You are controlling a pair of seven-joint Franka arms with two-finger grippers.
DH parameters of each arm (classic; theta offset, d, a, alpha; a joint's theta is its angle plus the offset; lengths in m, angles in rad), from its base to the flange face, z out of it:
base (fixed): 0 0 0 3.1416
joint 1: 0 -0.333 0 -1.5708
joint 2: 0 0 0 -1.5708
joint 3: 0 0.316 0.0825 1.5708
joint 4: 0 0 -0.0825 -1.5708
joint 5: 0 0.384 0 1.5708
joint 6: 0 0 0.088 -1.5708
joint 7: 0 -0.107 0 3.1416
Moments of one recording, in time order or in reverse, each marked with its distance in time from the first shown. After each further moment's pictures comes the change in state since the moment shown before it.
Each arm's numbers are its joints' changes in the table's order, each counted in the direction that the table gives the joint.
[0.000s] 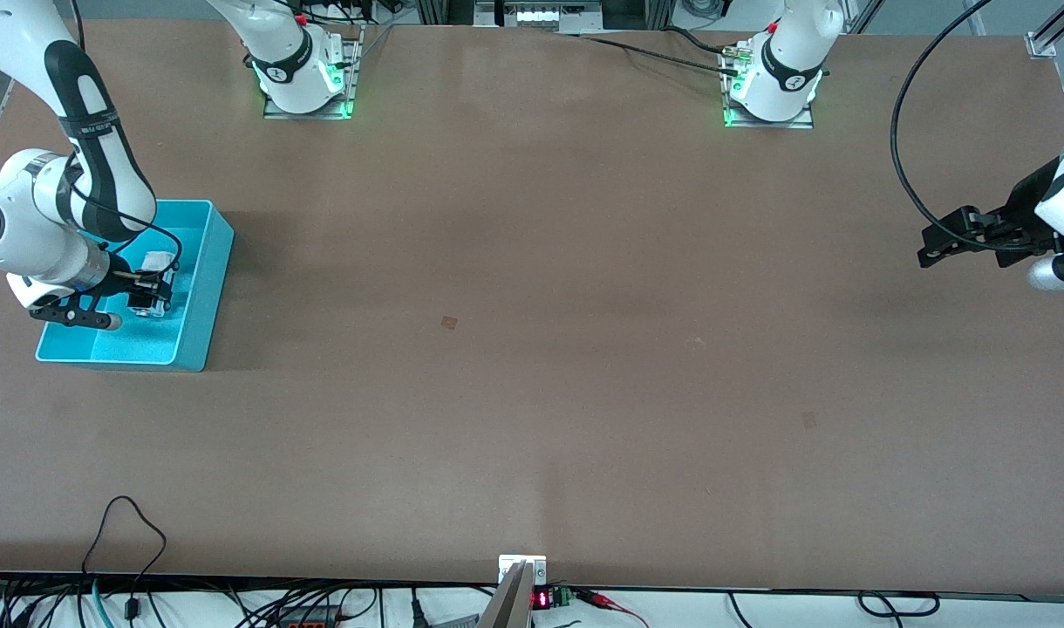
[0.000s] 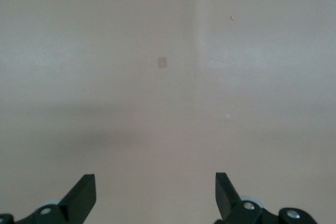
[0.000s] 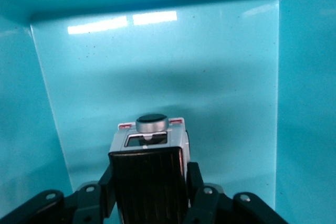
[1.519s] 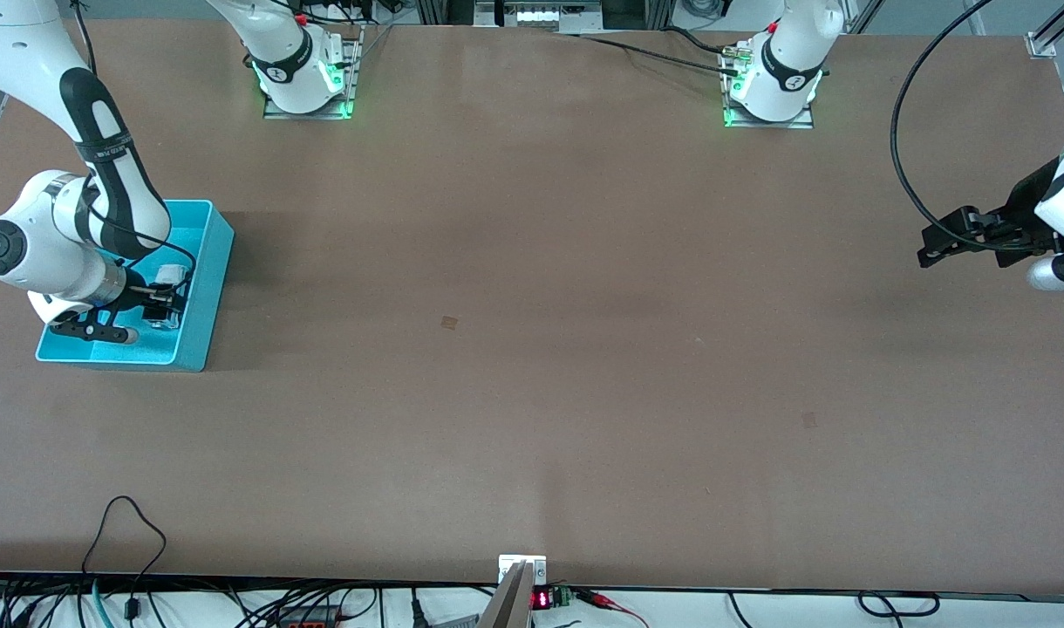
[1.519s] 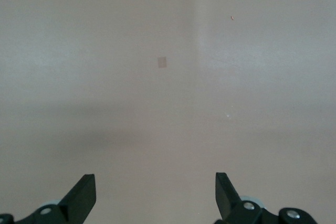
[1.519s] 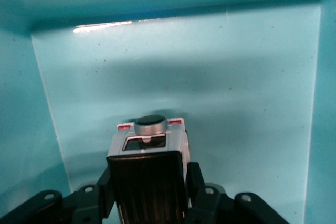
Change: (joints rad) left arm 0.000 0.000 0.000 0.000 0.000 0.000 0.000; right arm 0.000 -0.084 0.024 0.054 0.022 0.012 -0.002
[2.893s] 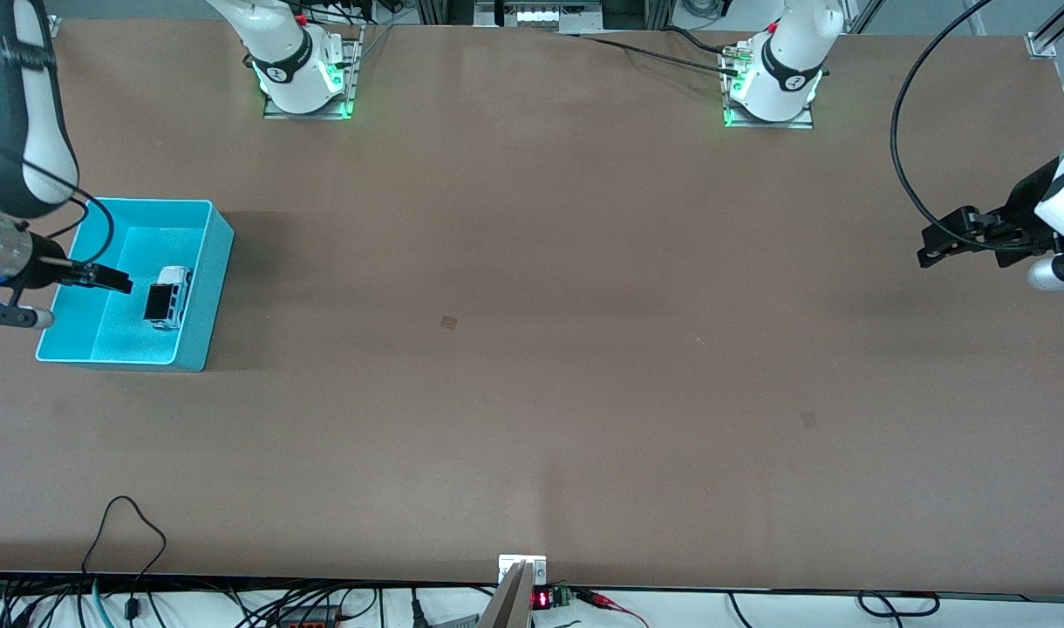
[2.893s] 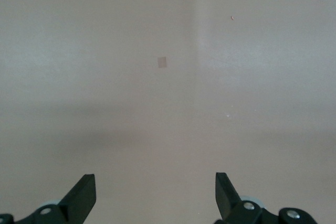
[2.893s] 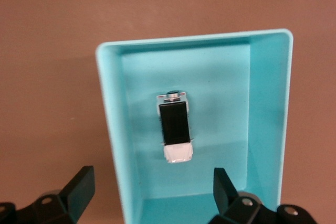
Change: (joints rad) left arm 0.000 0.000 0.000 0.000 0.000 0.000 0.000; right arm -0.028 0.289 0.041 0.208 0.000 -0.502 0.002
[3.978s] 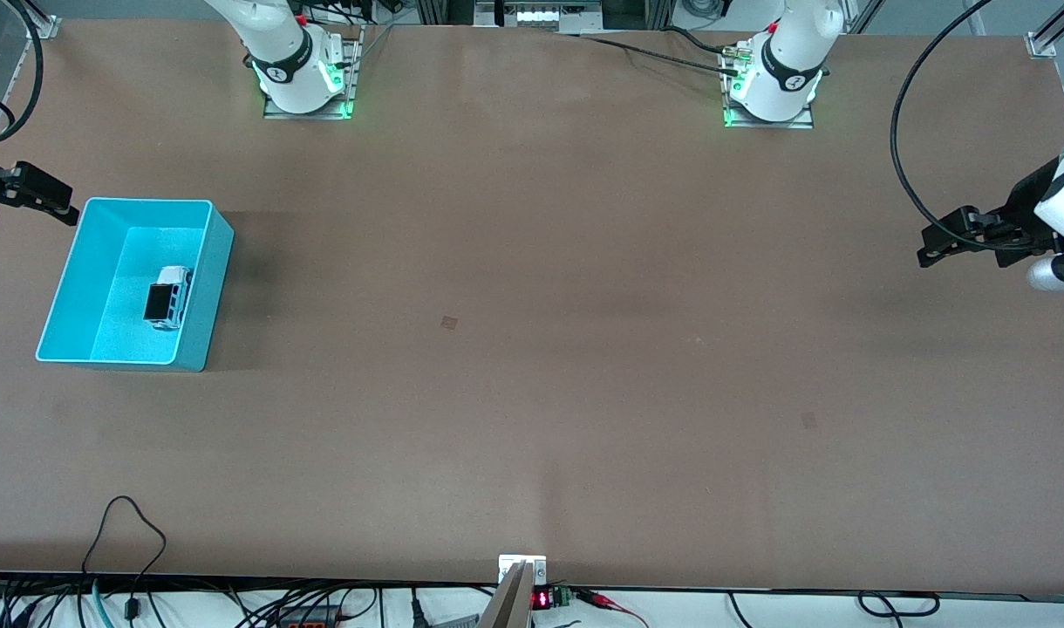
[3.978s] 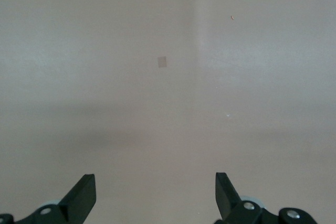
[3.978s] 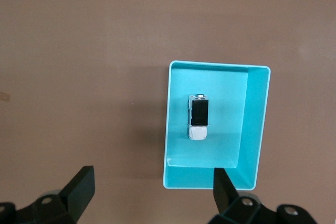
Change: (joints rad) left arm 0.000 0.000 0.000 0.000 0.000 -0.001 0.000; right arm -0.090 0.151 0.054 0.277 0.000 -0.335 -0.001
